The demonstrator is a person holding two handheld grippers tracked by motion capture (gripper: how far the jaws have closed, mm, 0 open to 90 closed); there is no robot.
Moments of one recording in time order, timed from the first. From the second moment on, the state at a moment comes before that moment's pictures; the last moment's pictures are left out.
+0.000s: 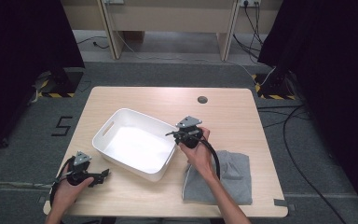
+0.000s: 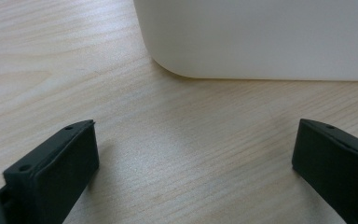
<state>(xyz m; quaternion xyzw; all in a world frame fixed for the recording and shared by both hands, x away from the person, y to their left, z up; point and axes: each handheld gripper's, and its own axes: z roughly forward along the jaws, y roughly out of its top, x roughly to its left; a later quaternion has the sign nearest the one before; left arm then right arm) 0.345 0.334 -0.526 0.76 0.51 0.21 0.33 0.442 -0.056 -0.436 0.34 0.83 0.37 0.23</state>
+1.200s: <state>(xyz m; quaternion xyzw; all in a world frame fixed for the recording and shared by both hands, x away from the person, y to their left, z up) 0.344 0.334 -0.525 0.76 0.51 0.22 0.34 0.479 -0.067 -0.420 0.35 0.83 0.39 0.21</state>
